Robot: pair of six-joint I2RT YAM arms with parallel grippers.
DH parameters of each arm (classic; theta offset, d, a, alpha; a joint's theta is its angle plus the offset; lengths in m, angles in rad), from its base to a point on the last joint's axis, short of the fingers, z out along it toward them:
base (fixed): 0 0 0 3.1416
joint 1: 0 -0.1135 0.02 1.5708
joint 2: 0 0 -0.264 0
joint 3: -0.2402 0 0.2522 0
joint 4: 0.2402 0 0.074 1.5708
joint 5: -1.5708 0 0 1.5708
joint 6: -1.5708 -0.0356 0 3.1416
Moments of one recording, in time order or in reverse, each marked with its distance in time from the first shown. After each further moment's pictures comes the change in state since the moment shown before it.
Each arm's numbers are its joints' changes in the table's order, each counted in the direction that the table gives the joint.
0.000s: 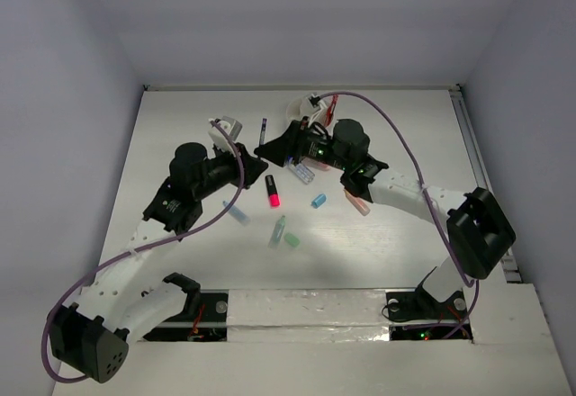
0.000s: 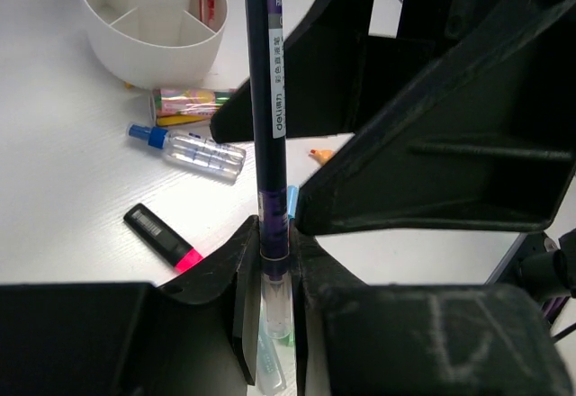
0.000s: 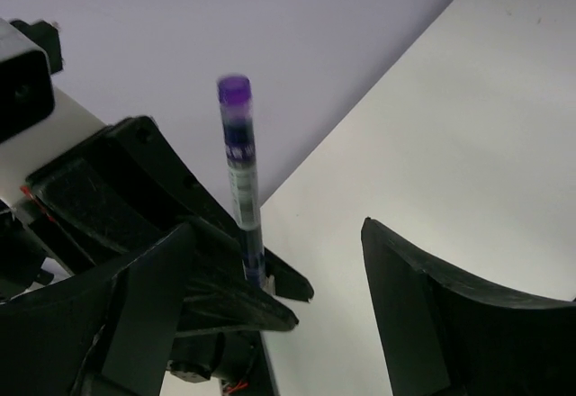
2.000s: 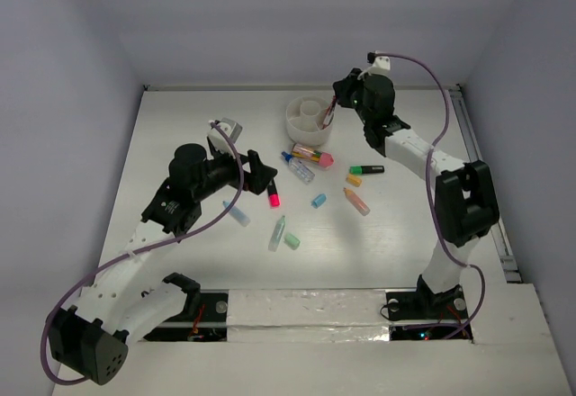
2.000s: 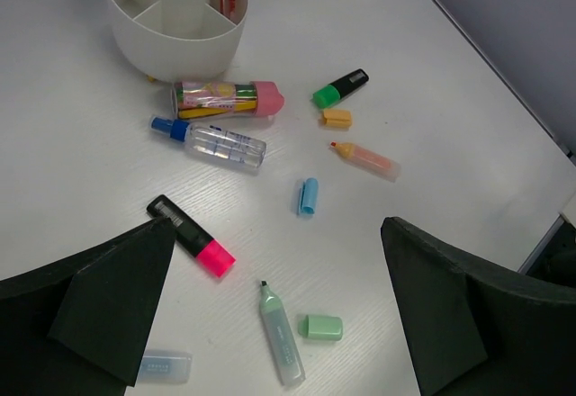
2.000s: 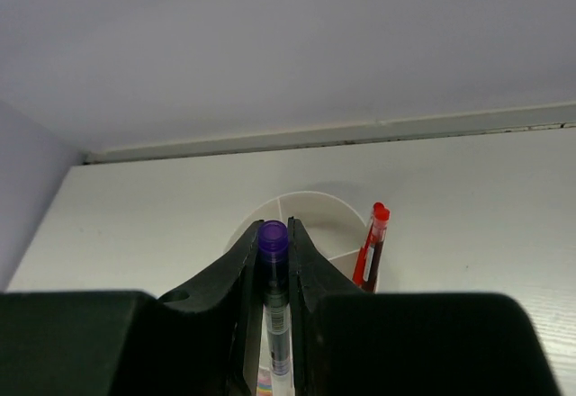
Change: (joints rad) left arm 0.000 -0.013 0.000 0.035 0.029 -0.050; right arm 0.366 0.199 -0.267 0.211 -0.534 0.331
